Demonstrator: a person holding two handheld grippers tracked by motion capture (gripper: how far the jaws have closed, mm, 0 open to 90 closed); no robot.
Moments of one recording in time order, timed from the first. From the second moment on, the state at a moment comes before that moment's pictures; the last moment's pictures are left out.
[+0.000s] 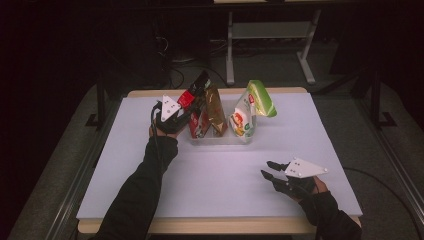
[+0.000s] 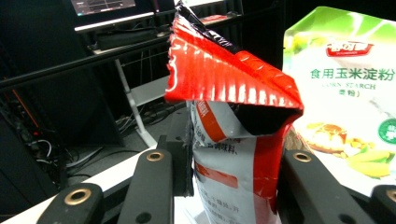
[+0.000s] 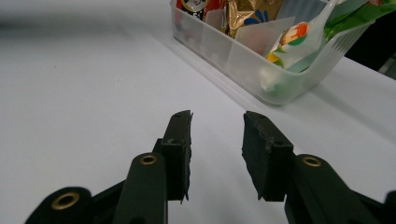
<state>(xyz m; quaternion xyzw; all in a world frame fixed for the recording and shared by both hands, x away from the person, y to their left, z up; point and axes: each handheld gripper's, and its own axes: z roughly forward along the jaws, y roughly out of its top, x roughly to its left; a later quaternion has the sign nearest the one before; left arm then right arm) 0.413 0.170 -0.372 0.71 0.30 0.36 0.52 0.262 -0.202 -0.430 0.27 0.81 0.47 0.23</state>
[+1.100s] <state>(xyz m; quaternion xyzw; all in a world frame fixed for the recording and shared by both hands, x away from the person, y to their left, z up) 0.378 0.203 -0.360 0.73 0.26 0.34 0.53 0.260 -0.202 -0.428 0.26 0.81 0.46 0.23</state>
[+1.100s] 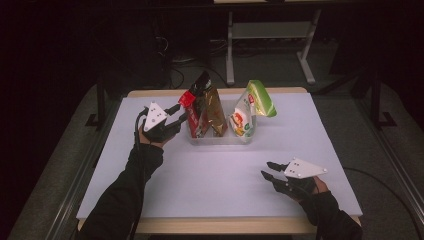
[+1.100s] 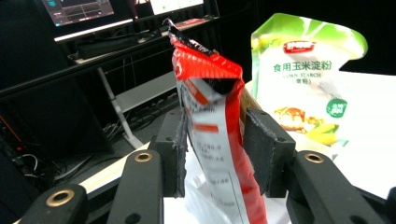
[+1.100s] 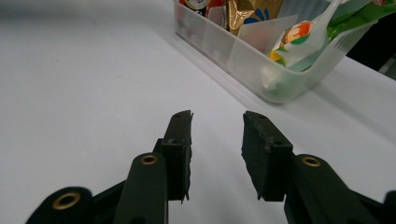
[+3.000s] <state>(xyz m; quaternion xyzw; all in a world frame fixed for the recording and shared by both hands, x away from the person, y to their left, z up) 0.293 0.307 -0.414 0.77 0.27 0.31 0.49 0.243 -0.240 -0.433 0.31 0.79 0.44 0.31</state>
